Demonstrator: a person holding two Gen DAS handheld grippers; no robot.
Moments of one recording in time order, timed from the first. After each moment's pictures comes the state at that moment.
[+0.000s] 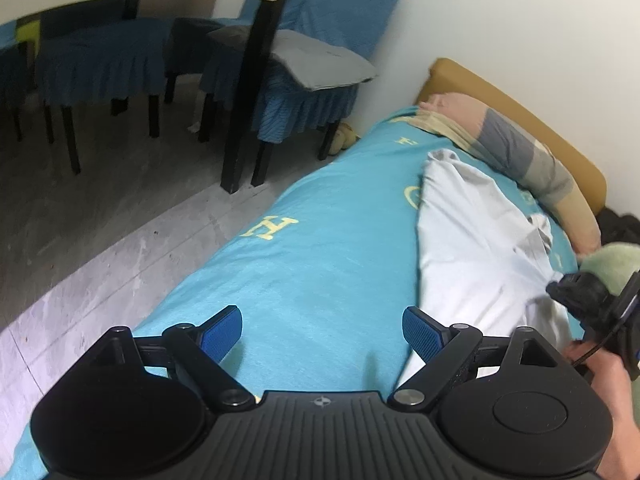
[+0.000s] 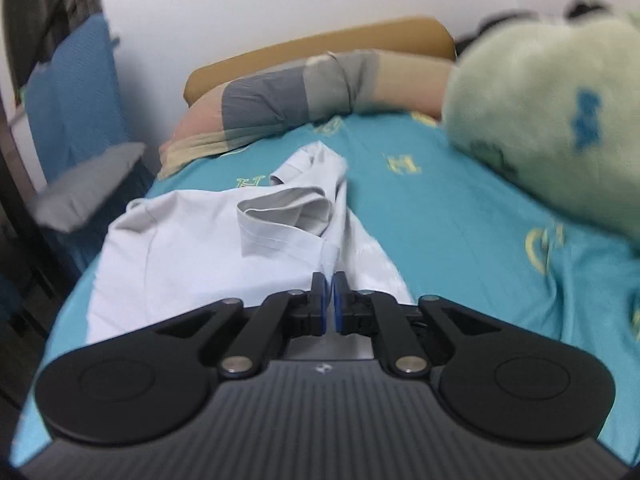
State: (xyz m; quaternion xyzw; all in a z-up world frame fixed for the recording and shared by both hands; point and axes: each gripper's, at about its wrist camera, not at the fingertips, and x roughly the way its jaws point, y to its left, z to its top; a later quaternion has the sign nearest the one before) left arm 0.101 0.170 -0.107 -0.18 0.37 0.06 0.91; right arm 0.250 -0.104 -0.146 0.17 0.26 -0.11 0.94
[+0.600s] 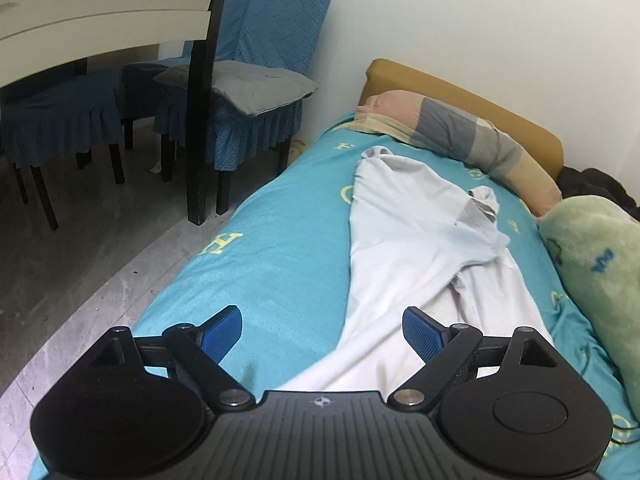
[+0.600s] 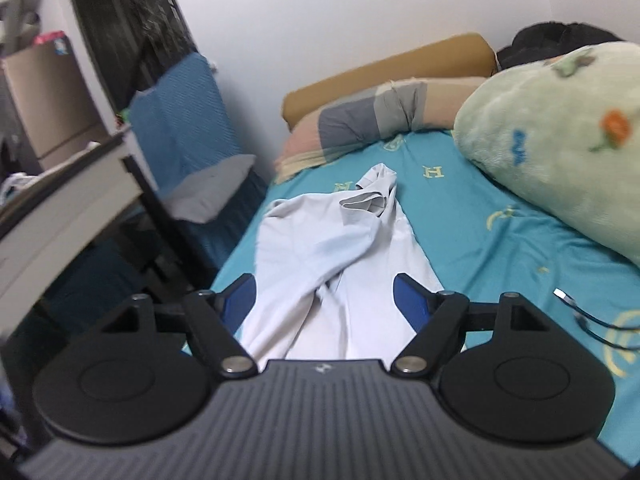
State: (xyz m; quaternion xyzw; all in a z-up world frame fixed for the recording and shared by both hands) left arm 0.066 0.123 -0.072 -0.11 0.35 0.00 0.93; right arm 0.008 -0.115 -0.024 0.20 0.24 0.03 0.95
